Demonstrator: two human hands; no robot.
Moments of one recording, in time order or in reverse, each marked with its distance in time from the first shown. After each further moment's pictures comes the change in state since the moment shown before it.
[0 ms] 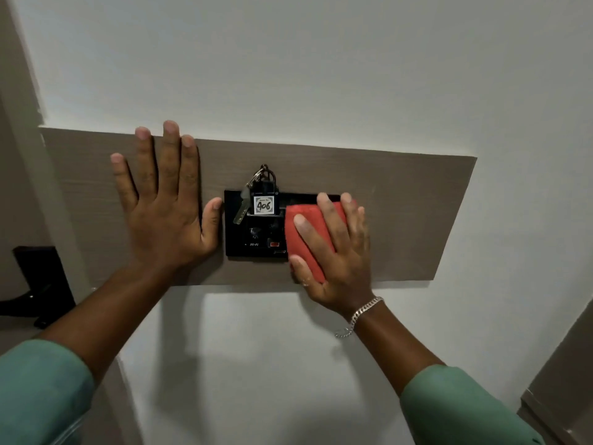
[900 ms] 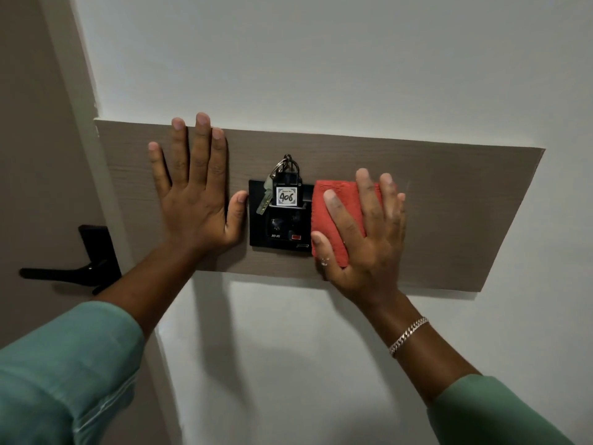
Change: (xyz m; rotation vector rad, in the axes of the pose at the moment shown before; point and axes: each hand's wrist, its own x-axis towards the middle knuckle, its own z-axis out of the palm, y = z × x) left_hand 0.001 0.000 0.001 0.062 -0.015 0.036; right_hand 0.010 0.001 0.004 0.054 0.078 0.111
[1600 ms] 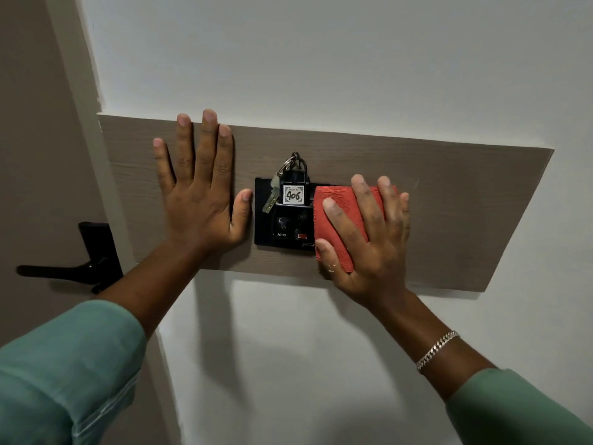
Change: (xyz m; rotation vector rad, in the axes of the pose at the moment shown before) left_hand -0.001 -0.001 0.000 -0.010 0.006 0.008; right_hand -0.004 0.005 0.000 -0.012 -0.033 -0.123
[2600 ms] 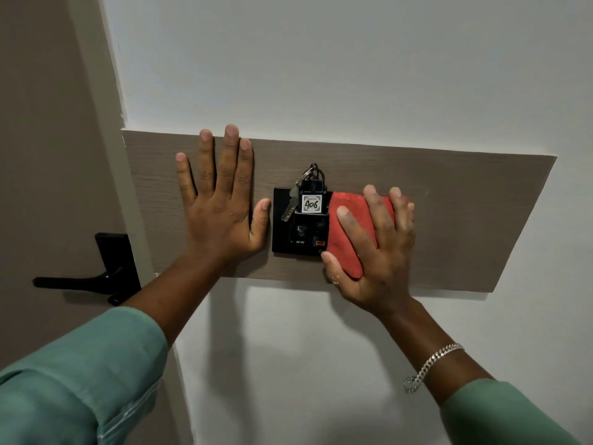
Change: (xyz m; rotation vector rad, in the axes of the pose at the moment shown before) left_hand -0.001 -0.002 -0.002 -0.022 -0.035 -0.002; right_hand 0.002 -0.013 0.004 0.038 0.019 0.021
